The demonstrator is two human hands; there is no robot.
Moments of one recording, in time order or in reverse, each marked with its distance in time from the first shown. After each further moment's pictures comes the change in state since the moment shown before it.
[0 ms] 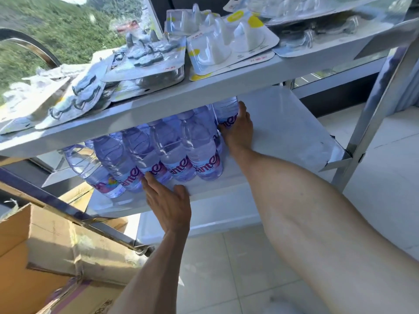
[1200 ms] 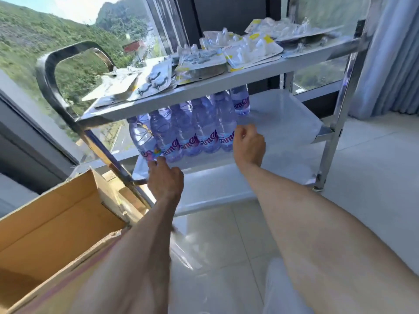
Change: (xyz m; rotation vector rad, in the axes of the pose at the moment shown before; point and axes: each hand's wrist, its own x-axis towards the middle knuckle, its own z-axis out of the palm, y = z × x) left_hand 0.000 -0.034 -0.151 0.202 -0.123 0.011; right_hand -0.186 -0.096 -0.063 -0.145 0.235 0.063
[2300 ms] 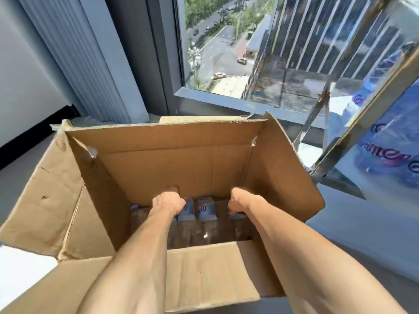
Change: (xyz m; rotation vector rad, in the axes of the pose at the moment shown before) left_hand 0.126 -0.536 -0.004 0.332 -0.656 -0.542; right_hand -0.358 -0.091 0.431 -0.953 -1.575 -0.544
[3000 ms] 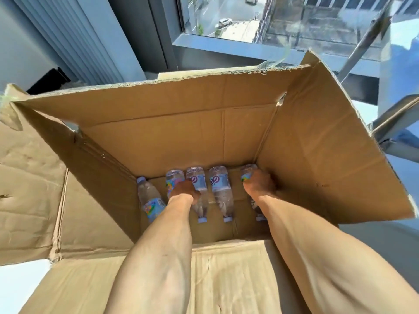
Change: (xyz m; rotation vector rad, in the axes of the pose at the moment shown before) left_hand 0.048 -0.007 0.088 -0.015 -0.293 0.009; right_hand 0.059 0.018 0.091 0.356 0.299 0.421
